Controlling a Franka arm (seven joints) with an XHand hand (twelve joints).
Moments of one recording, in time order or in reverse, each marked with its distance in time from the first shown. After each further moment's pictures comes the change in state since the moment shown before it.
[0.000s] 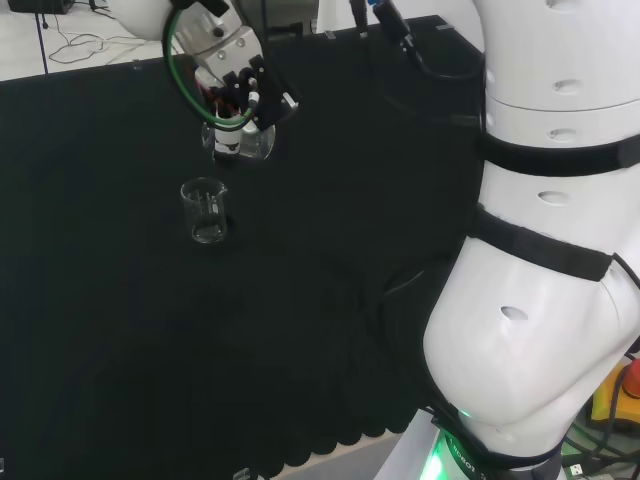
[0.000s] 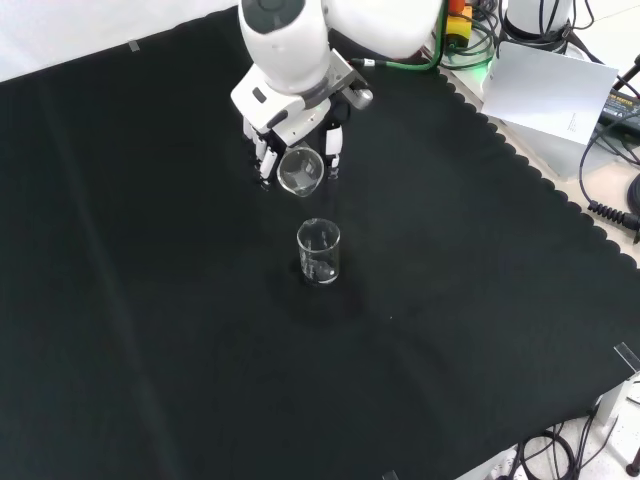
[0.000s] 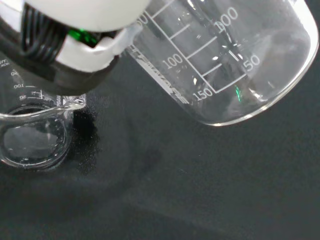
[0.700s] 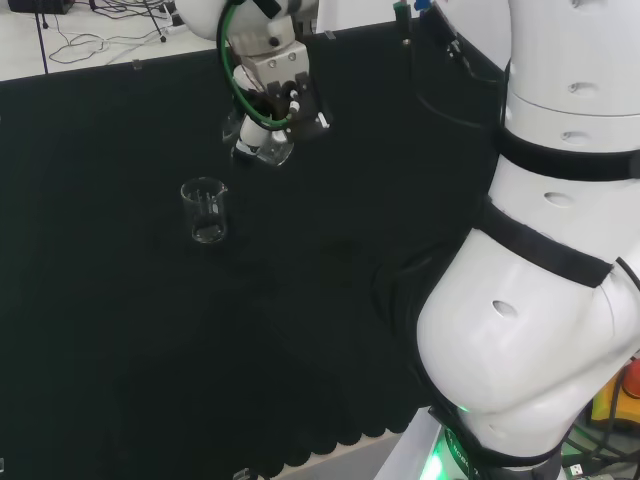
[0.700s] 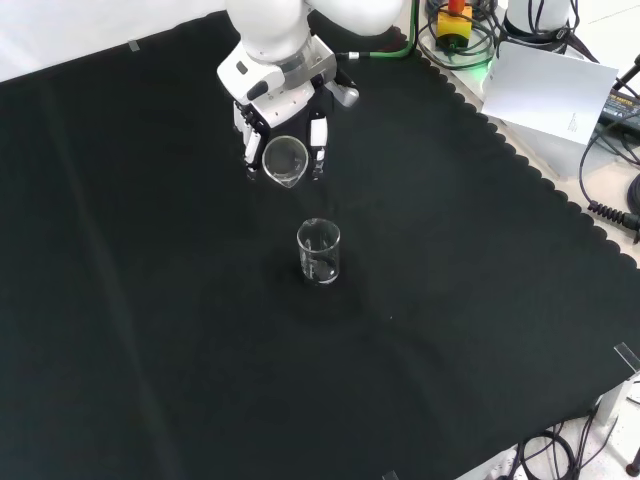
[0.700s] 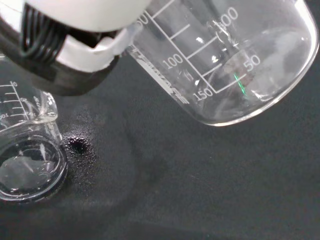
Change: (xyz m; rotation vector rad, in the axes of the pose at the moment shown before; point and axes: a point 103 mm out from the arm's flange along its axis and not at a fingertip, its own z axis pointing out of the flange) arm -0.031 0.005 0.039 -0.086 0.224 0.041
